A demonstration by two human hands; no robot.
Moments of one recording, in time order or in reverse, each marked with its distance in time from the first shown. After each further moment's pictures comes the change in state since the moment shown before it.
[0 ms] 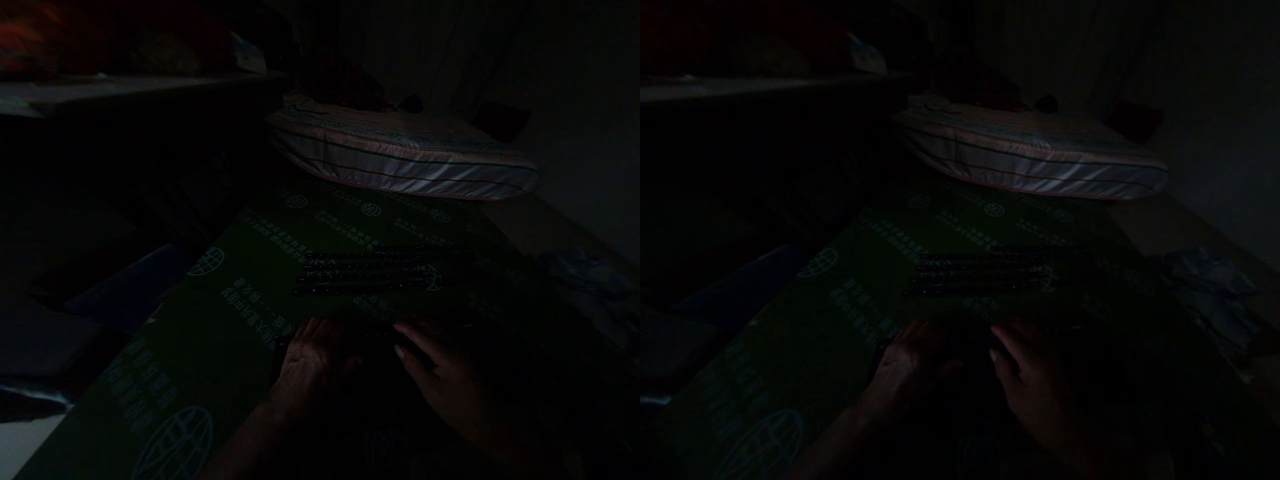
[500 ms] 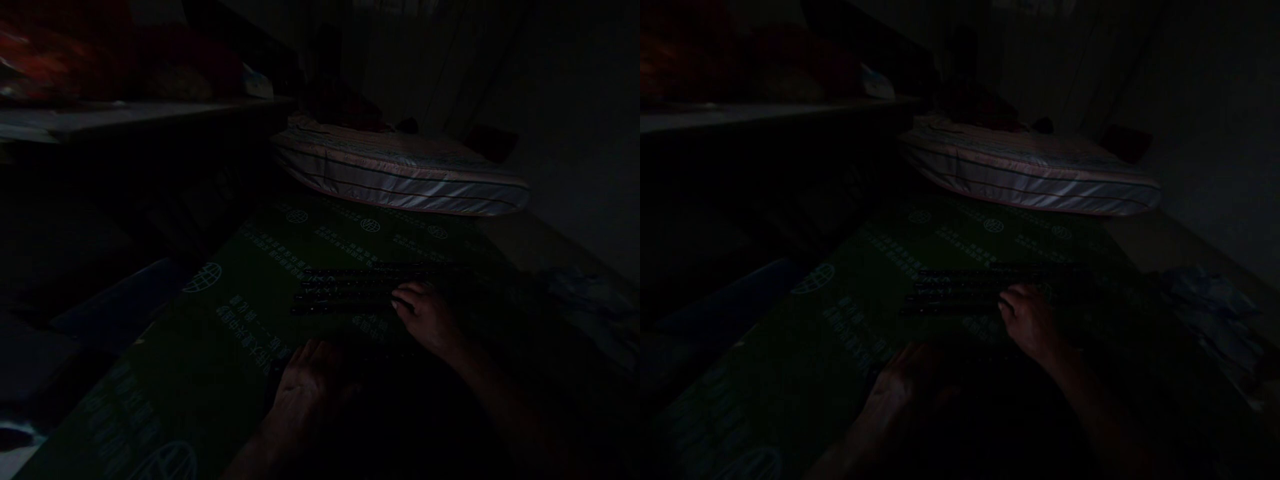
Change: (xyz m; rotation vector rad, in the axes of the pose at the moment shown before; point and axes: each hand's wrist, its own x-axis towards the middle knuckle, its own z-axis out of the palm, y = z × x) left_hand -0.002 -0.003 0.001 0.000 0.026 -0.001; right_hand 0.081 0.066 0.028 -0.162 -0.124 -0.064
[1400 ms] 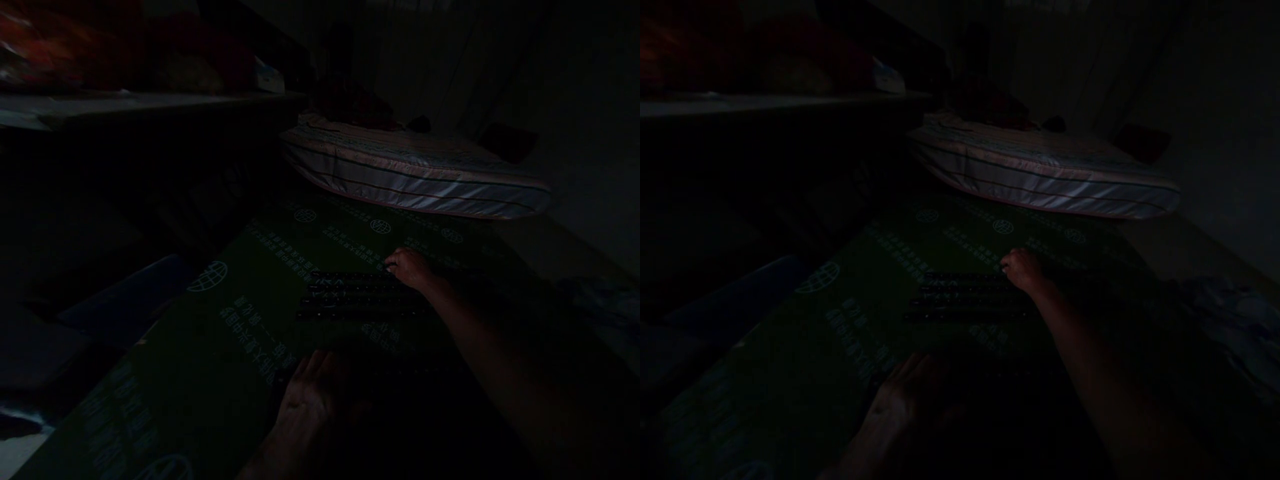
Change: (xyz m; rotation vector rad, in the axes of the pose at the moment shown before) left_hand -0.001 0.003 -0.004 -0.056 -0.021 -0.039; right_hand 0.115 0.049 0.045 -0.273 -0.443 0.074
